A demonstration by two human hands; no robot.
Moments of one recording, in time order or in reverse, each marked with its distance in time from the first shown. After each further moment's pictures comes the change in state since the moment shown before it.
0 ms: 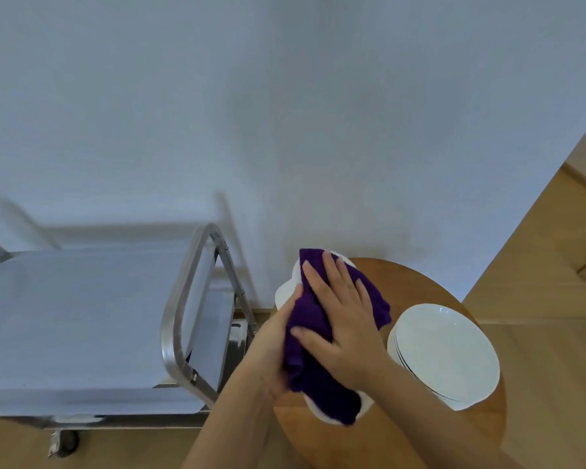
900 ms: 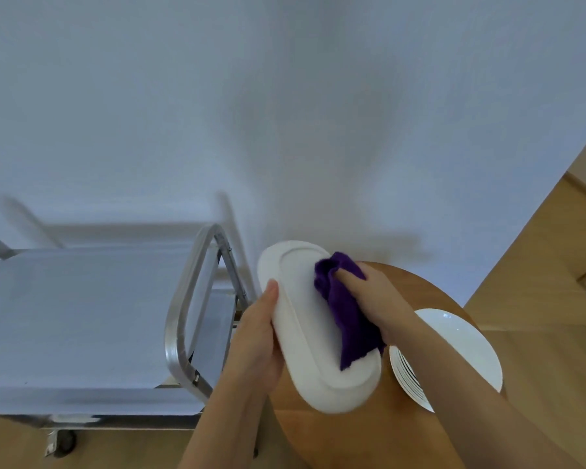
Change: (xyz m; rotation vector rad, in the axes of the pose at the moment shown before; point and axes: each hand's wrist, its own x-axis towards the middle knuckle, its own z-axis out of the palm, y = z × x) left_hand -0.011 0.012 -0.013 -0.054 0.057 0.419; right_hand 0.042 0.015 -0.036 0.713 -0.082 0.611
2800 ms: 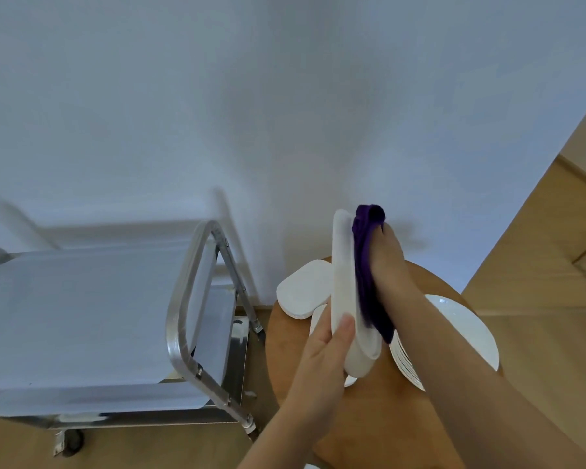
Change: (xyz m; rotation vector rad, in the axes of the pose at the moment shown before) left_hand -0.037 -0.050 0.032 0.284 -0.285 0.045; right_hand 0.026 -0.016 -0.002 0.090 0.448 -0.066
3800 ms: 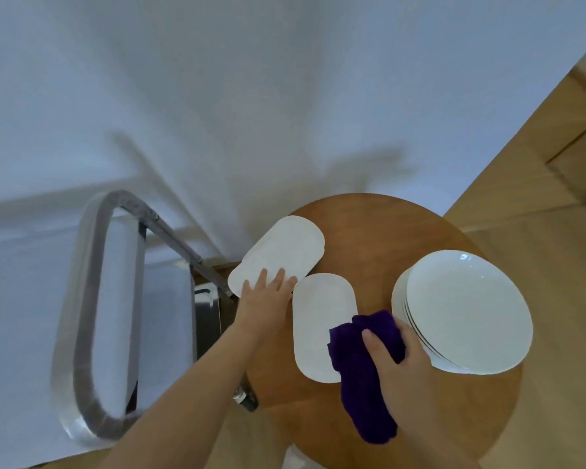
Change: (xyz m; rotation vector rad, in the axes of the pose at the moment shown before) left_hand 0.225 -0.172 -0.181 1.895 -0.342 -0.199; right_hand -0.011 0.215 -0.003 -0.120 0.152 0.325
